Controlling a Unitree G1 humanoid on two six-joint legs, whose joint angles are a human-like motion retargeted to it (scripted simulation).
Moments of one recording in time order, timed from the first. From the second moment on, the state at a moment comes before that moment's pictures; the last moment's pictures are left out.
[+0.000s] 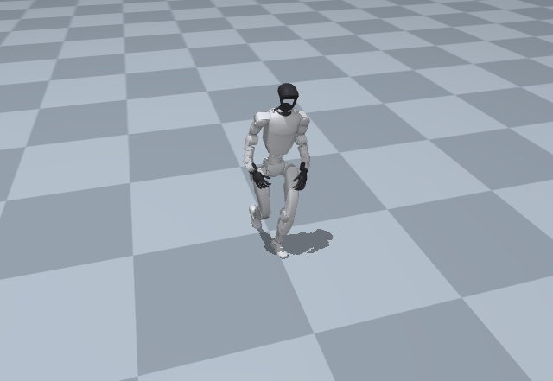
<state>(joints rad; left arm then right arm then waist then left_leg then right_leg) 0.22 0.16 0.08 0.76 1.00 -0.62 -0.06 0.33 -0.12 0.03 0.80 -0.69 -0.65 0.25 -0.09 -0.02 -0.01 -0.48 -0.06 0.07 0.57 -0.36 0.19 -0.16 0.23 -0.04 0.86 0.47 0.08</state>
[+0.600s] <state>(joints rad) 0.33 0.04 0.08 0.80 0.97 -0.64 -0.06 0.32 -0.11 -0.04 0.87 -0.57 -0.65 0.22 0.08 -0.06 -0.04 -0.56 -0.08 0.26 0.33 0.01 0.17 0.01 0.14 0.06 0.13 0.33 -0.12</state>
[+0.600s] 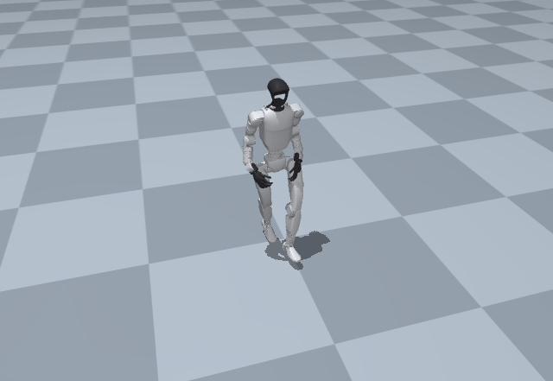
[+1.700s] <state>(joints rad) 0.21 0.00 0.19 0.84 0.71 -0.69 -0.20 0.37 0.02 -0.09 0.79 -0.55 -0.50 0.38 -0.03 -0.02 -0.11 -0.27 -0.04 0.12 0.36 -0.17 0.14 -0.29 0.20 0.04 0.80 0.18 0.08</state>
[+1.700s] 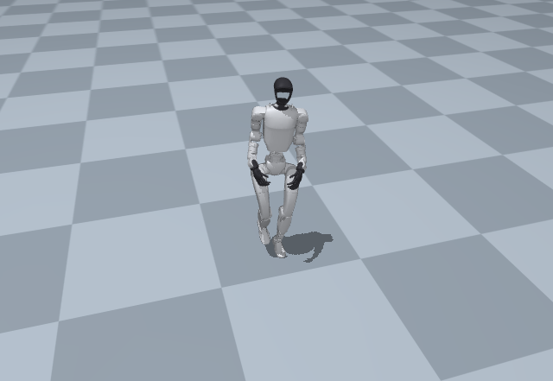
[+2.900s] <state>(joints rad) 0.27 0.09 0.05 0.84 1.10 -0.53 -0.37 0.35 -0.14 -0.05 0.73 -0.73 -0.54 0.19 -0.10 0.06 -0.07 -0.13 -0.27 -0.35 0.49 -0.09 0.20 -0.16 0.09 0.64 0.02 0.03 0.26</state>
